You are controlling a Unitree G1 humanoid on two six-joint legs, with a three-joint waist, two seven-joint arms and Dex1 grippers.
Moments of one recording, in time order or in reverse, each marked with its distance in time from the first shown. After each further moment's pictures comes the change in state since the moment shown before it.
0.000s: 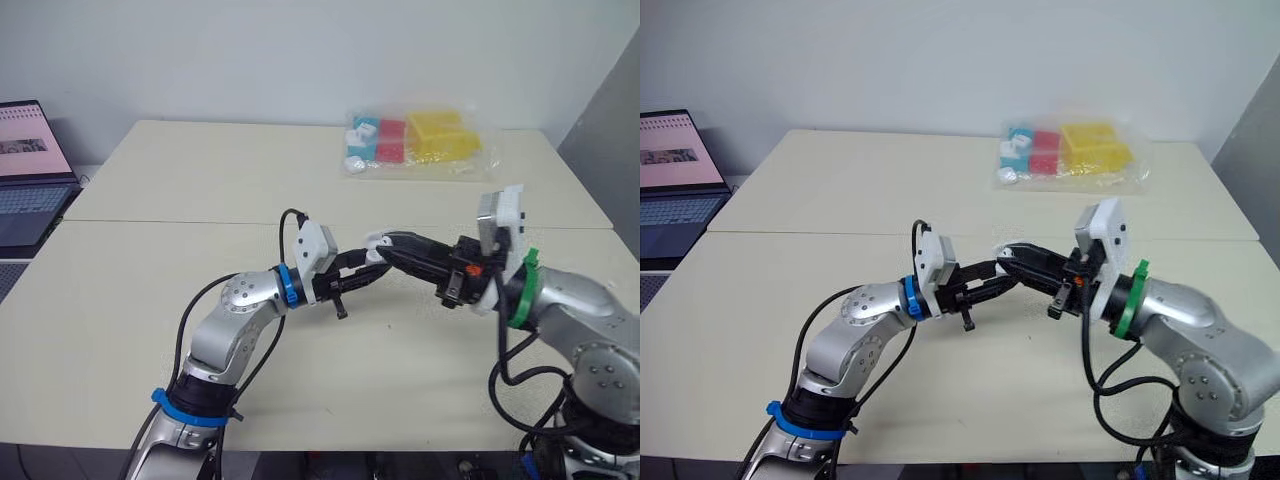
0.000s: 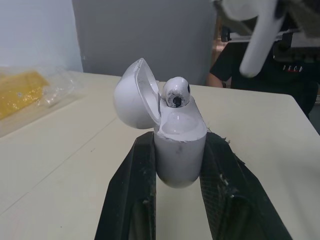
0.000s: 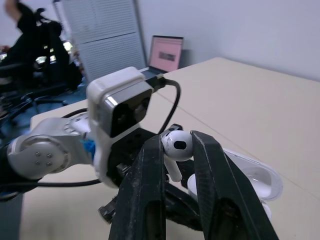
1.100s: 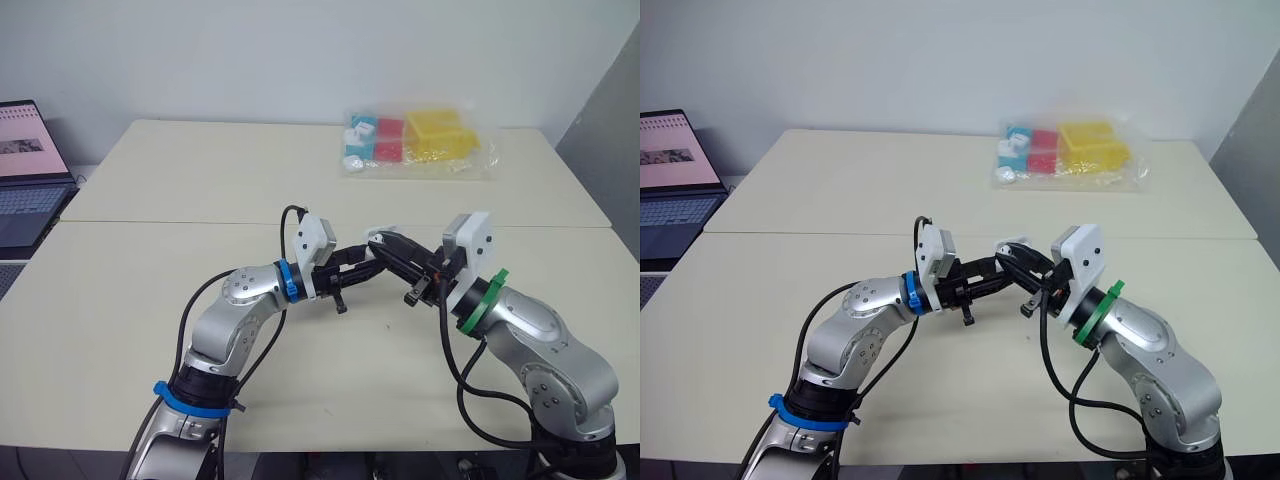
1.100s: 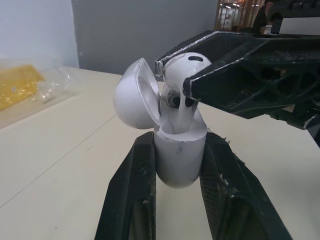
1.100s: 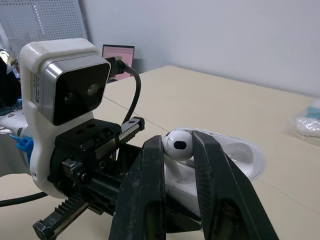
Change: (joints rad) left arm -0.024 -0.005 0.018 0.013 -0.026 0.045 0.001; right arm 0.137 -0.042 0.228 0.070 -0.176 -0.352 -0.132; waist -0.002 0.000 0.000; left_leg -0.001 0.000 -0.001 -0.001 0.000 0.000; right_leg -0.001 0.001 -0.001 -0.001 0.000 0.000
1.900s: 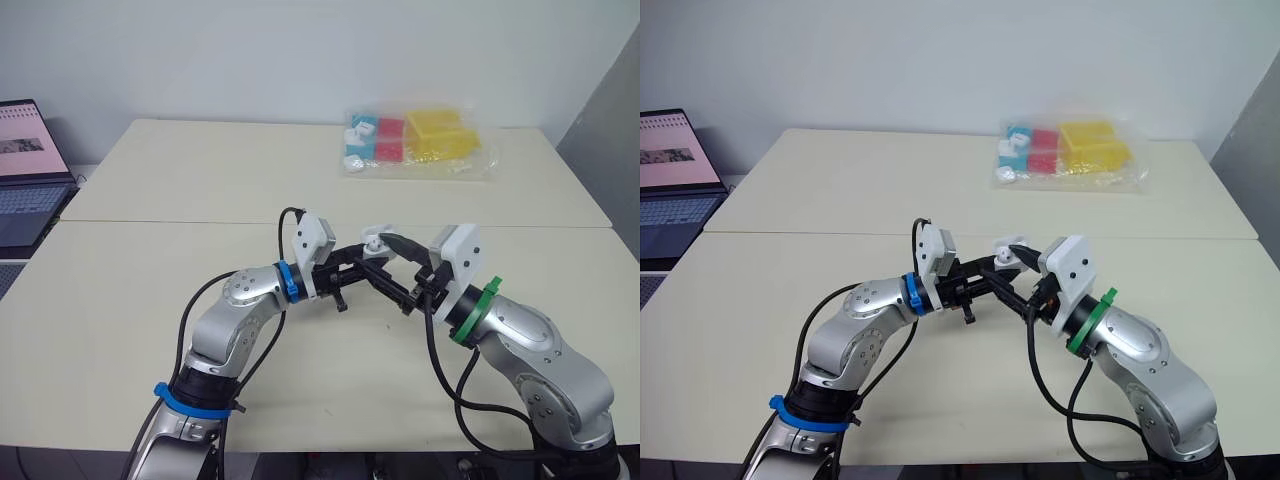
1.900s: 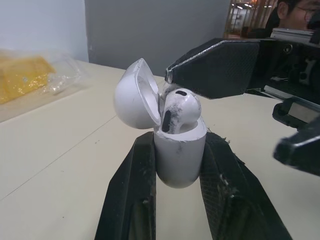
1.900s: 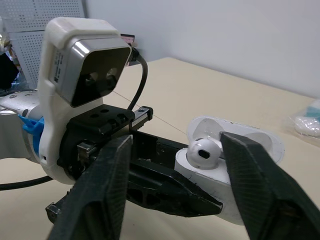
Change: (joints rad) left arm 0.007 -0.004 0.003 0.000 -0.004 0.022 0.036; right arm 0.022 -0.038 0.060 -0.035 -0.054 -0.004 -0.042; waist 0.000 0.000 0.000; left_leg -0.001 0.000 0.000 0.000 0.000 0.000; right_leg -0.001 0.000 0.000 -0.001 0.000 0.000
